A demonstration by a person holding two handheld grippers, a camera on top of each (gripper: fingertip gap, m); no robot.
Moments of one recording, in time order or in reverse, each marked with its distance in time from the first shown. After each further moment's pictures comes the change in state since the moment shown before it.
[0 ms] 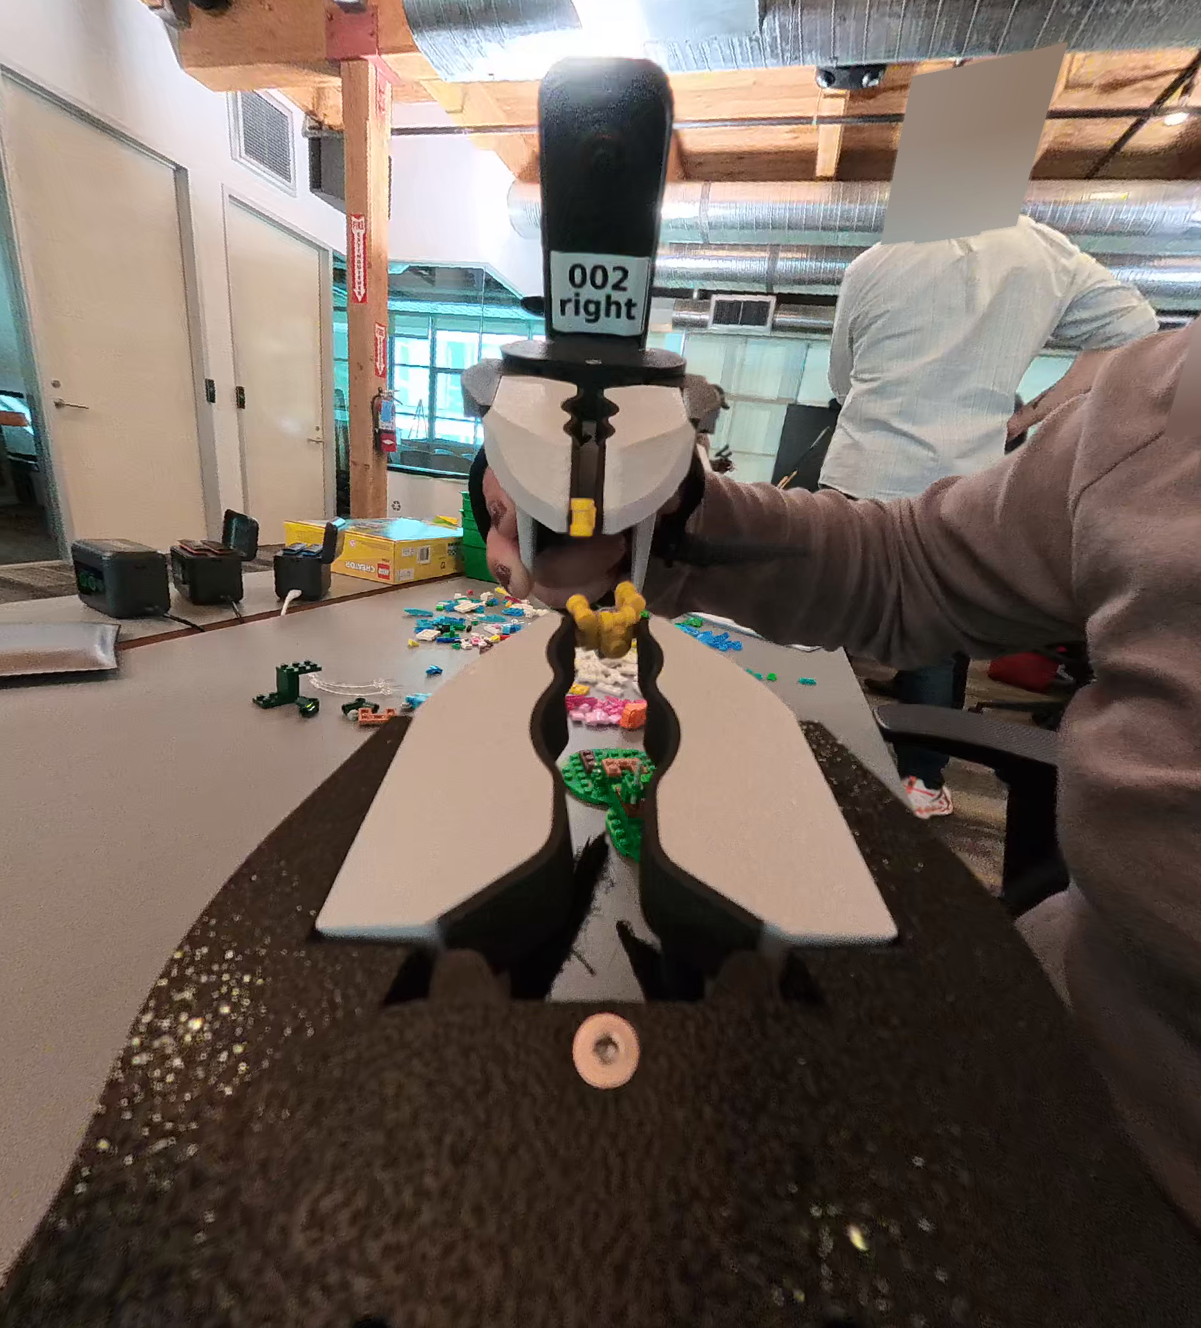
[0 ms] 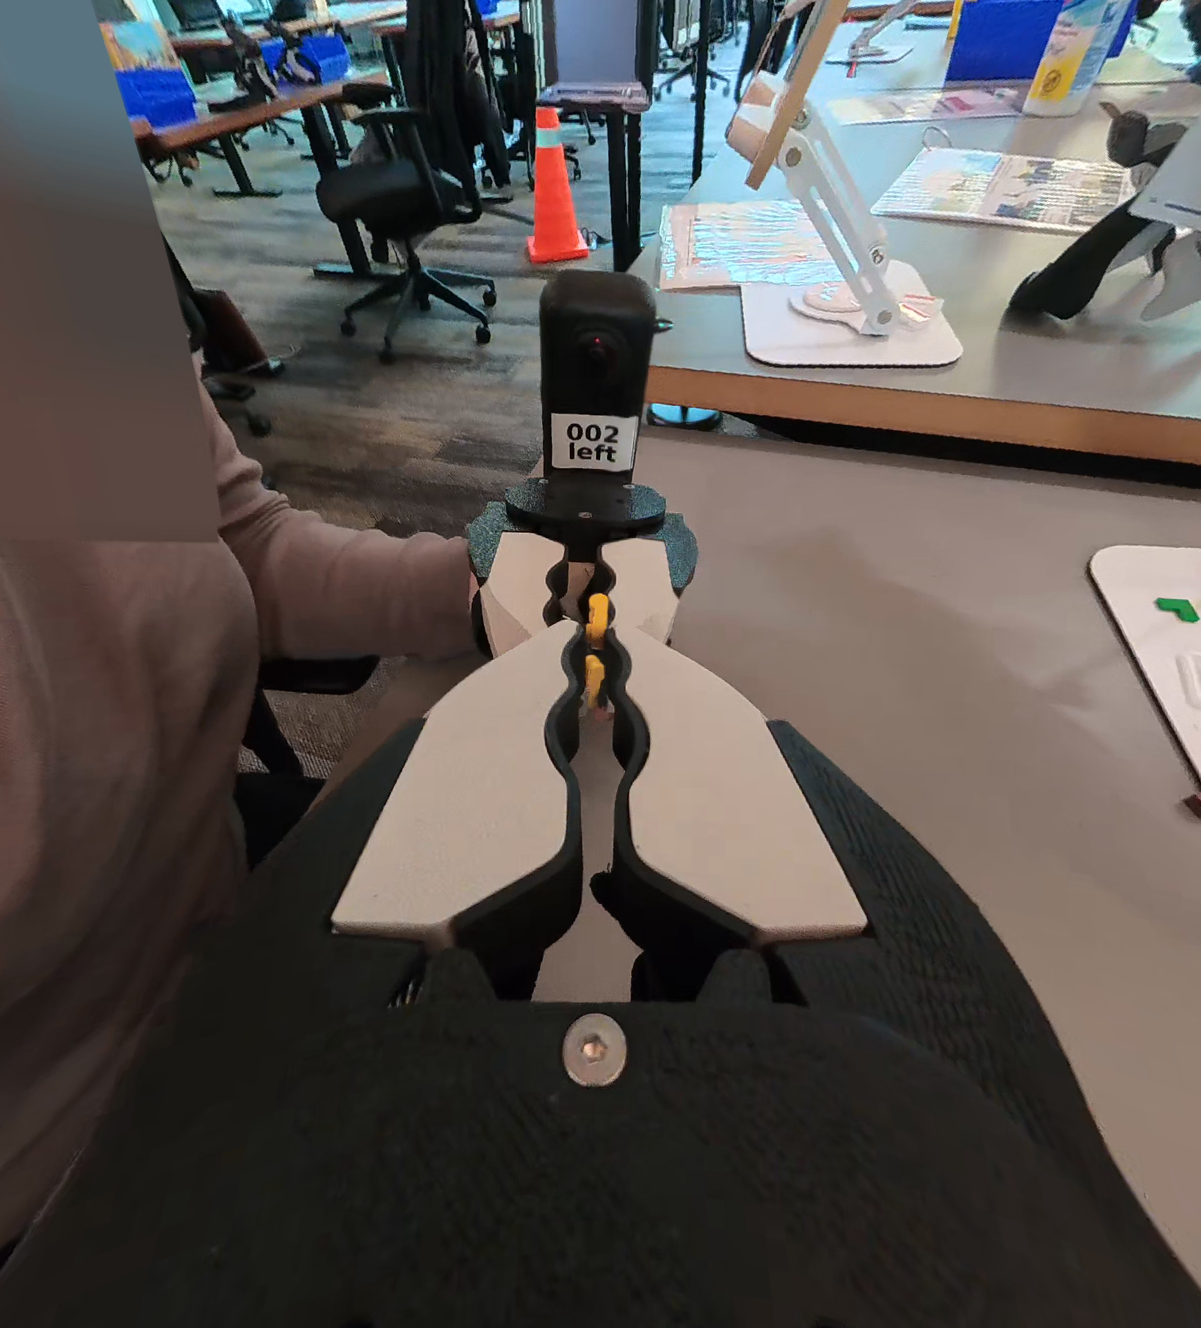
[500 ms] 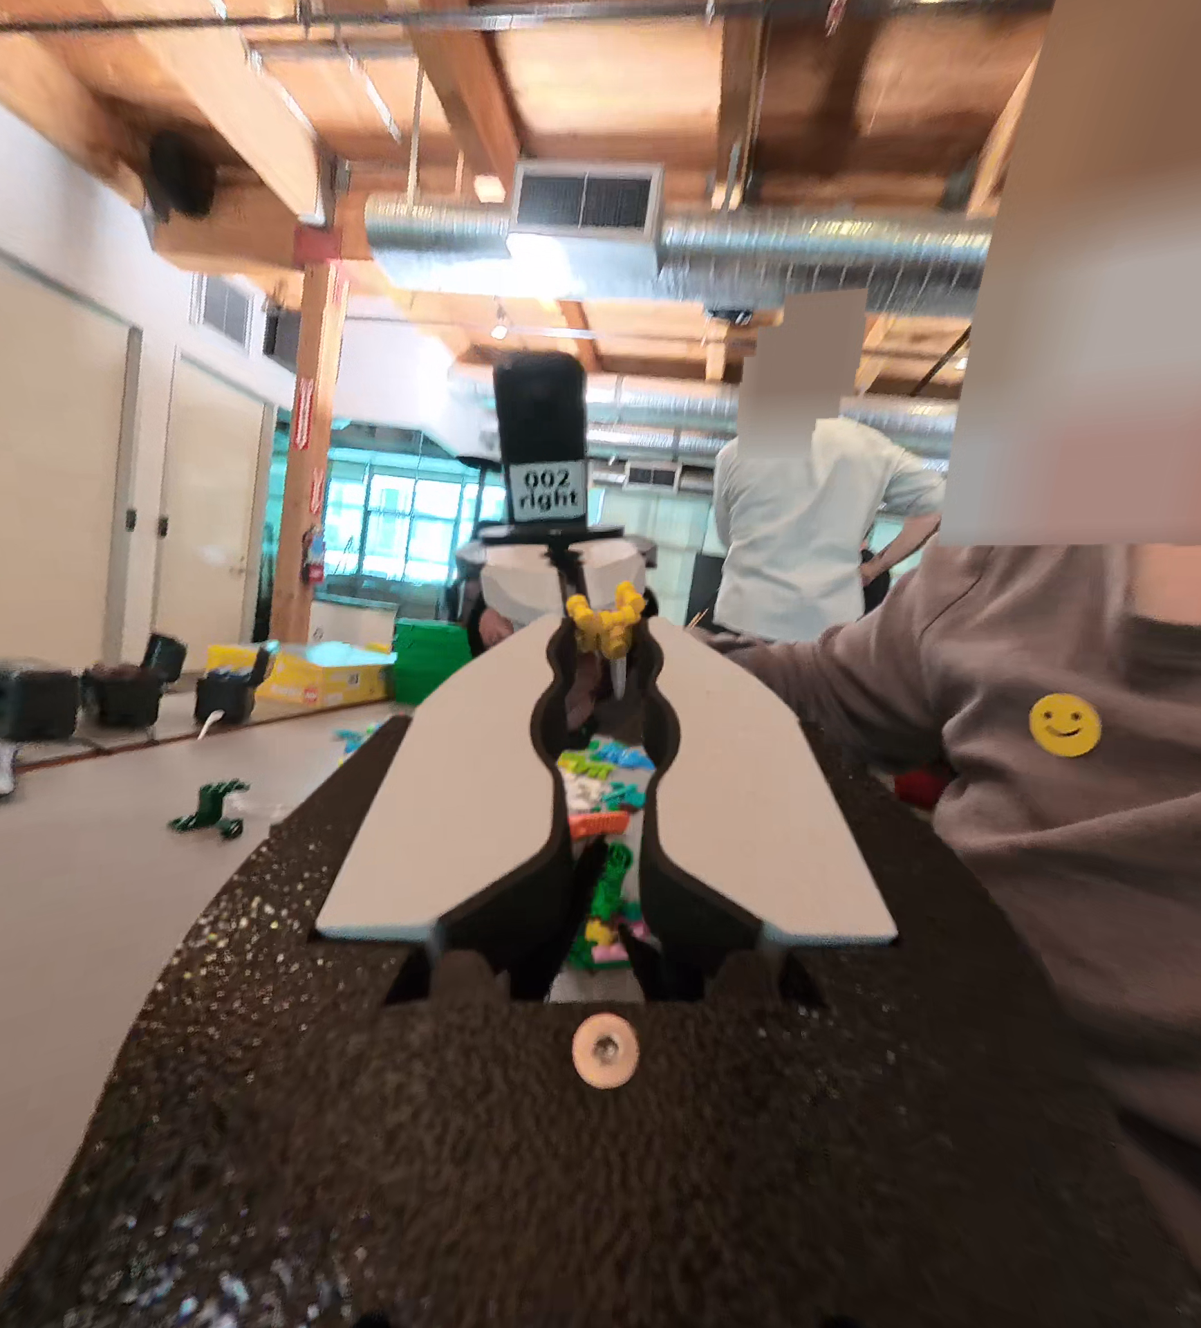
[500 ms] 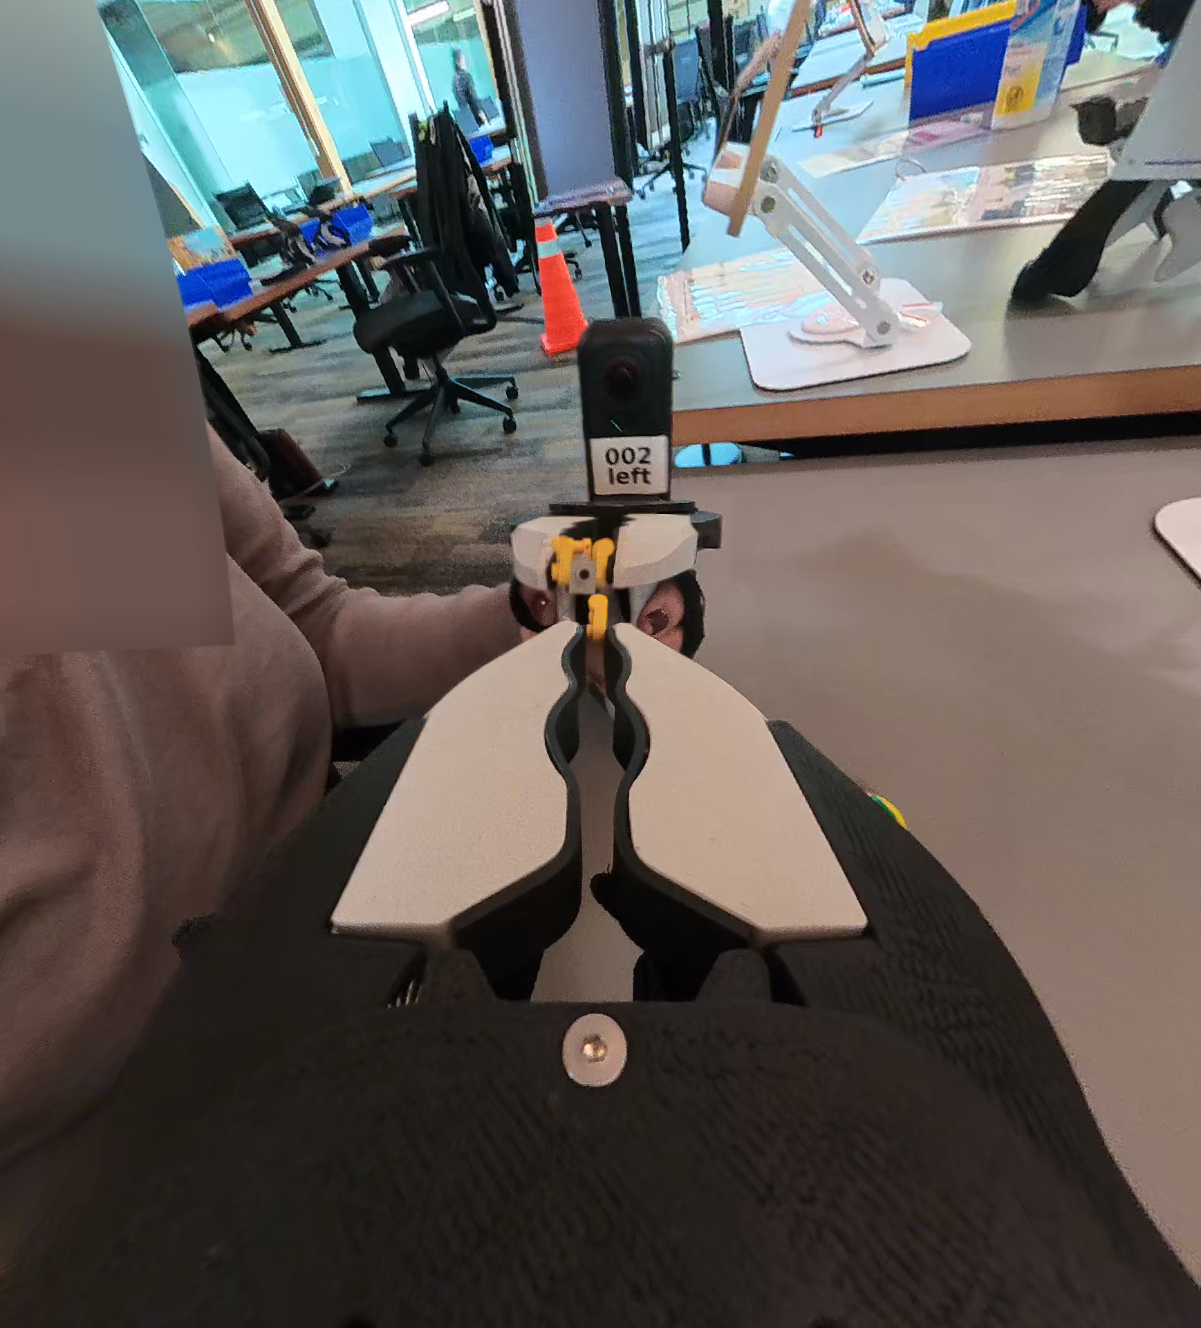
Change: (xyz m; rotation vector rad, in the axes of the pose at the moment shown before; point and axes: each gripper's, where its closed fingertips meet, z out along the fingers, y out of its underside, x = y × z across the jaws) left arm 0.013 -0.037 -0.021 0.233 0.115 -0.065; right arm -0.009 -0.002 -0.006 0.107 -0.012 0.162
